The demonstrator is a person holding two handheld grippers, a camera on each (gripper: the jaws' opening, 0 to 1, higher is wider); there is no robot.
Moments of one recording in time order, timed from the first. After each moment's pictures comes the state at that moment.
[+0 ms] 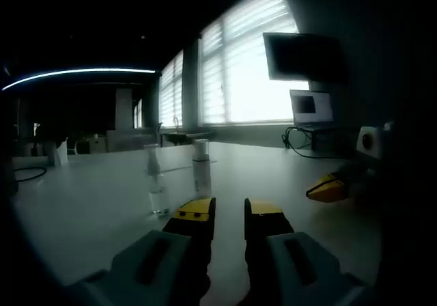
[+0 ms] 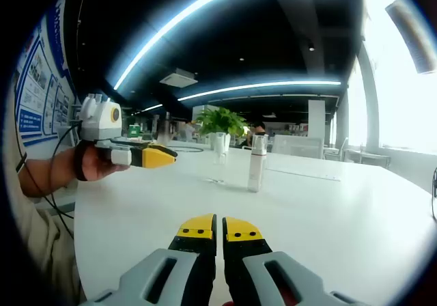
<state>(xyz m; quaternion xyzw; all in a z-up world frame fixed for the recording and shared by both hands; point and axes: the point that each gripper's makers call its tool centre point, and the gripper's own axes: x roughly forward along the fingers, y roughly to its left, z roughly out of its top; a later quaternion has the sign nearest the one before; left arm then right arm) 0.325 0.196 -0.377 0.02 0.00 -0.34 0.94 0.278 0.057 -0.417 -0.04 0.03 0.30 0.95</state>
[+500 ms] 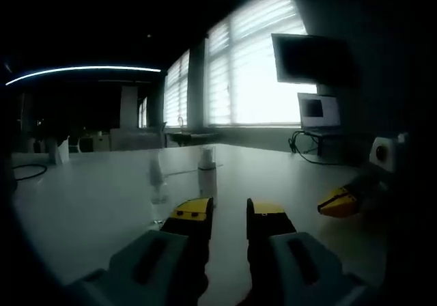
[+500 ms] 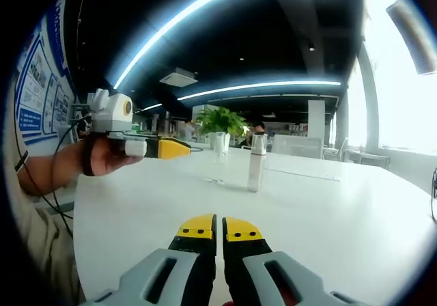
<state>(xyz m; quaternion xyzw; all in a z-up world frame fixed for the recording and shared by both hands) 0.346 0.187 -0.365 0.01 0.00 -0.33 0.94 0.279 0.057 -0.417 -0.05 0.03 0.30 0.95</state>
